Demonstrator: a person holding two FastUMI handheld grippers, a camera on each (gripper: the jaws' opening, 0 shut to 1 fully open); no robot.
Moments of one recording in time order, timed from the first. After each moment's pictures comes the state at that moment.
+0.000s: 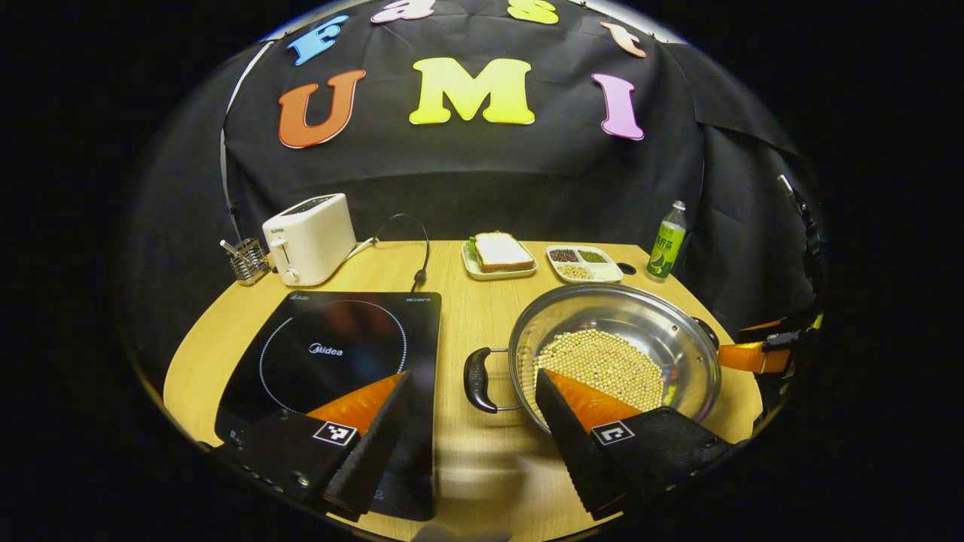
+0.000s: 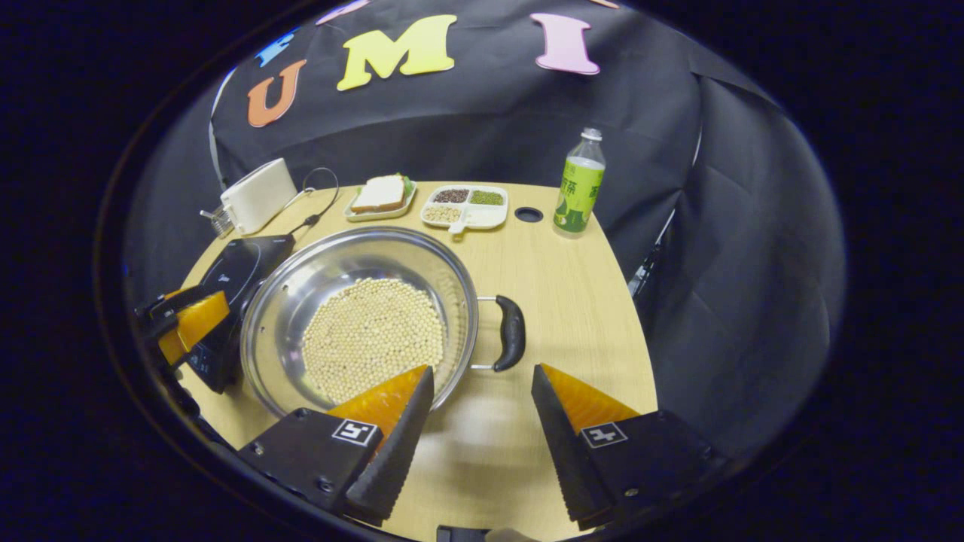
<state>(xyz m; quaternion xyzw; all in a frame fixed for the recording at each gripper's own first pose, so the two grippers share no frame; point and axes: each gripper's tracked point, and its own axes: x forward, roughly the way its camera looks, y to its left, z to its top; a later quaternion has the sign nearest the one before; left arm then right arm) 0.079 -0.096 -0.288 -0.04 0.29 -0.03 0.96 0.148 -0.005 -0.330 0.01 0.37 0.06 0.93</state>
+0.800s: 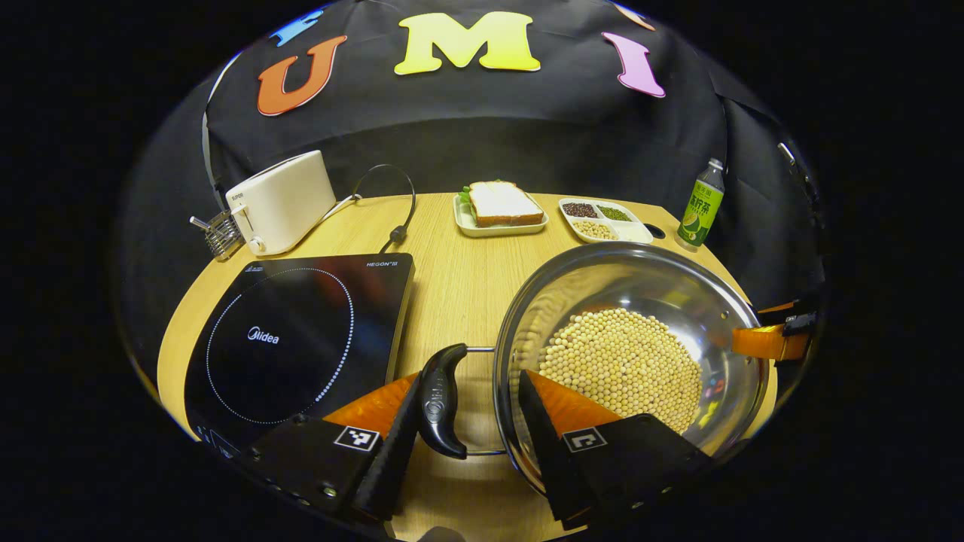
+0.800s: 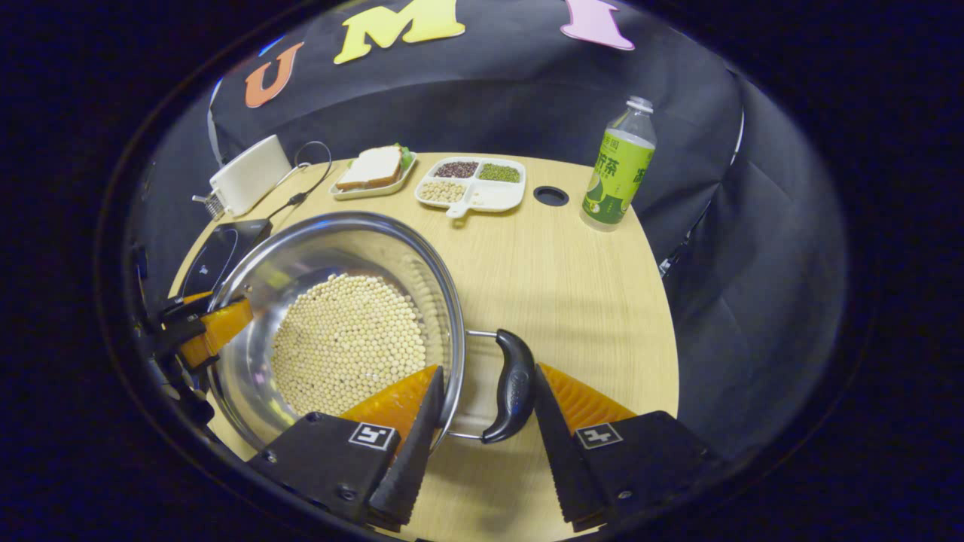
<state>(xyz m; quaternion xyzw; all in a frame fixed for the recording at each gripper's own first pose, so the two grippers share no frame) 0.118 -0.116 -0.344 -0.04 0.37 -0.01 0.93 0.198 -0.001 -0.364 0.00 0.42 0.09 0.90</state>
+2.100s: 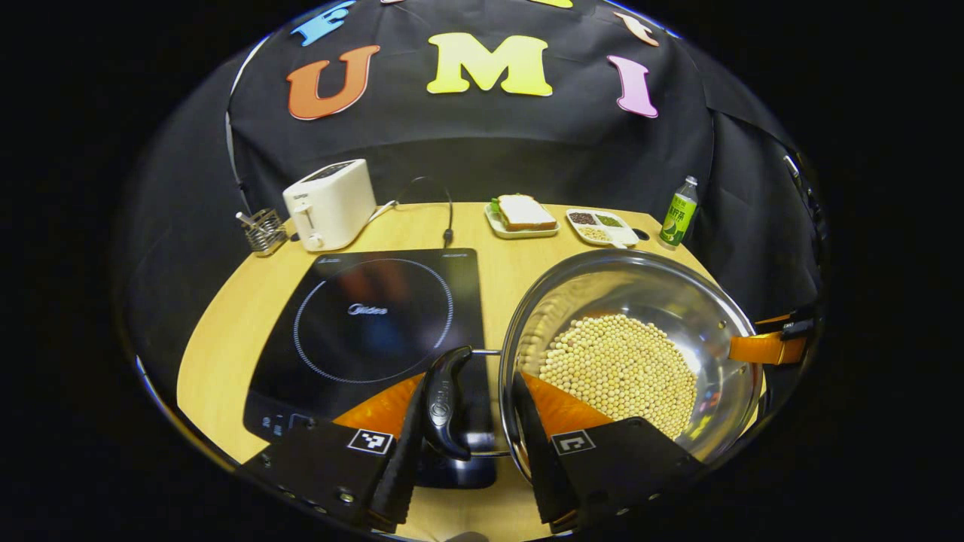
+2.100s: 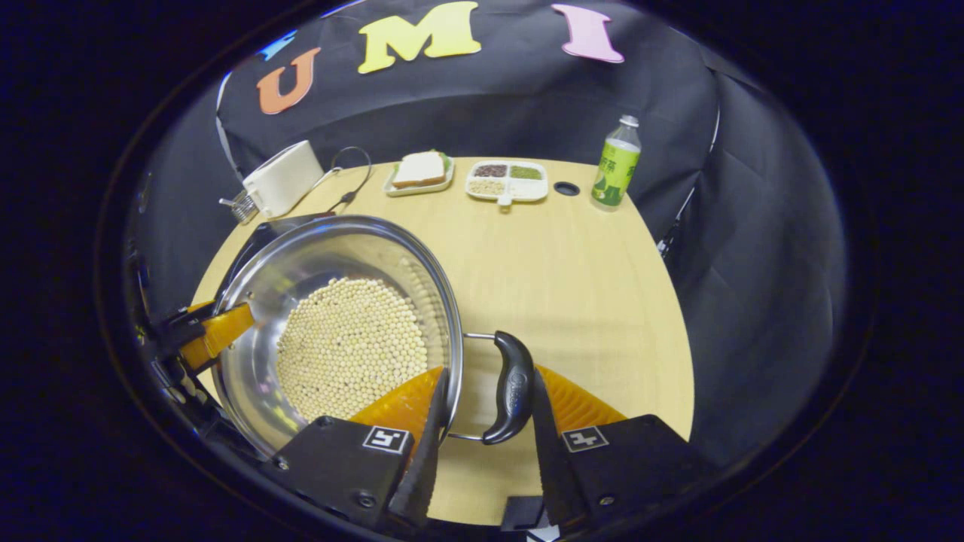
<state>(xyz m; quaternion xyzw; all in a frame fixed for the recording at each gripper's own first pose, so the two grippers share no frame) 0.011 -0.027 -0.290 -0.03 0.35 -0.02 0.94 0.073 0.078 -0.316 0.03 0.42 0.09 0.90</state>
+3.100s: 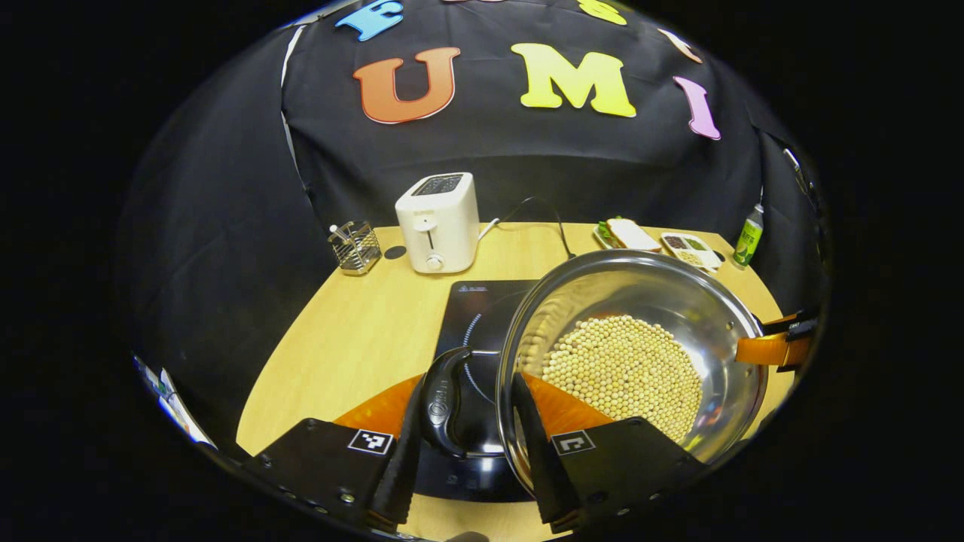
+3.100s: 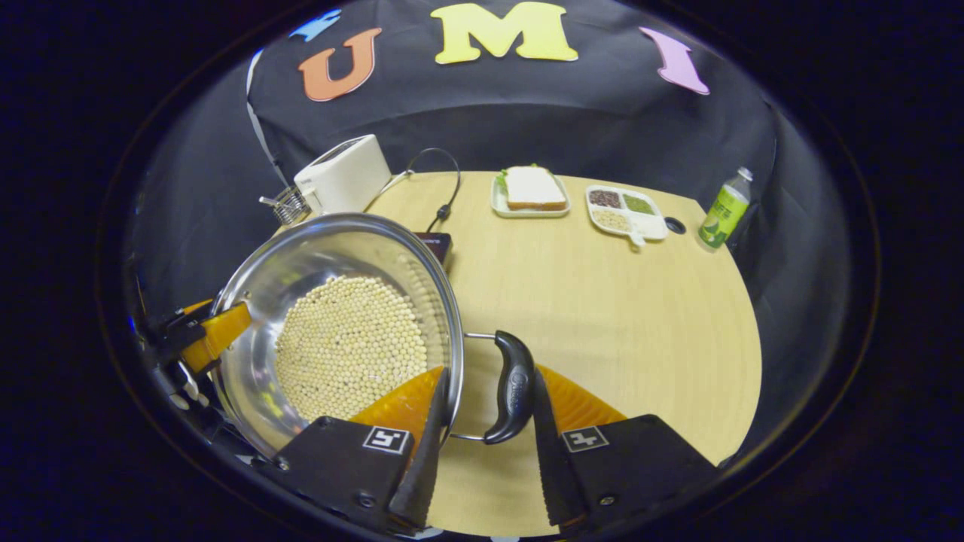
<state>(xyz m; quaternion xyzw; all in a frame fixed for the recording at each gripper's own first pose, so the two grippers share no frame) 0.049 0.164 -0.281 -0.01 0.34 0.06 0.94 0.132 0.275 -0.277 0.02 0.40 0.14 0.90</state>
